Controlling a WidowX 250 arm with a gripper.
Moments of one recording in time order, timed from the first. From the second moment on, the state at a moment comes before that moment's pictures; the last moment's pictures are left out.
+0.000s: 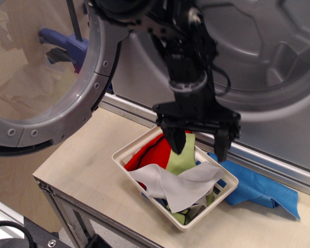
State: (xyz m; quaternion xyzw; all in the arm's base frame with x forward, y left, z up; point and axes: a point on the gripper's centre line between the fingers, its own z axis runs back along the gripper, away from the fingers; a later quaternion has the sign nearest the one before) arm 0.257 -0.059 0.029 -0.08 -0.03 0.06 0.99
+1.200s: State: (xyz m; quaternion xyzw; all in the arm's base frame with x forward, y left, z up) arm 0.252 -0.059 -0.008 -0.10 -0.05 0.07 0.99
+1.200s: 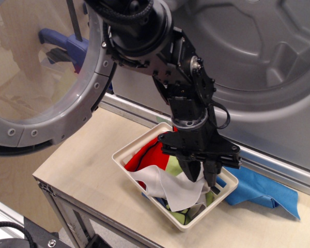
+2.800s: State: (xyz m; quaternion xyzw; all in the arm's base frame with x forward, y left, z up) arm 0.359 -0.071 0.154 -0.10 -0.34 0.06 0.93
